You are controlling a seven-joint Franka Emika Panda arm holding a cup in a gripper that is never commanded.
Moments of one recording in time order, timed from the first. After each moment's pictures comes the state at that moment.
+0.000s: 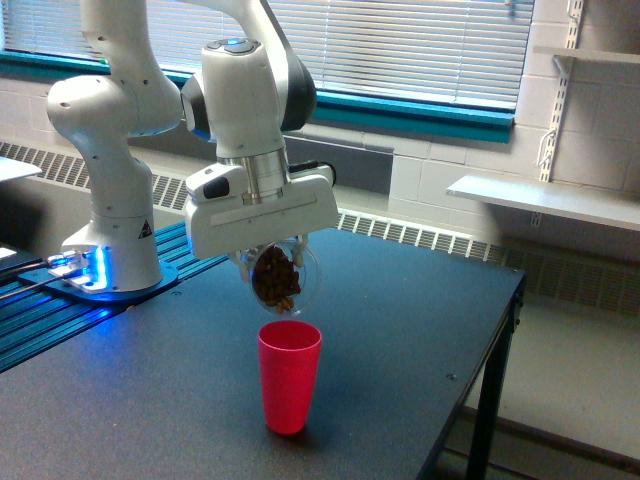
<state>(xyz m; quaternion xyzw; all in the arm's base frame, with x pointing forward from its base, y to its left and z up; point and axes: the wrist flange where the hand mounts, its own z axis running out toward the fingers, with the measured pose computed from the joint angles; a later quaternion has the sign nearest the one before) 0.421 -0.198 0.293 -0.72 0.69 -0.04 0.10</state>
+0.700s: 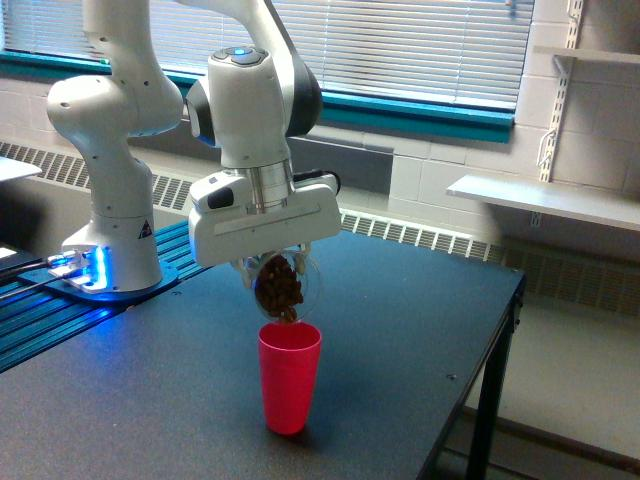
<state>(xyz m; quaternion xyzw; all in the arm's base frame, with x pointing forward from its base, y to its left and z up) 0.429 -0.200 0.285 -0.72 0.69 -0.02 0.09</state>
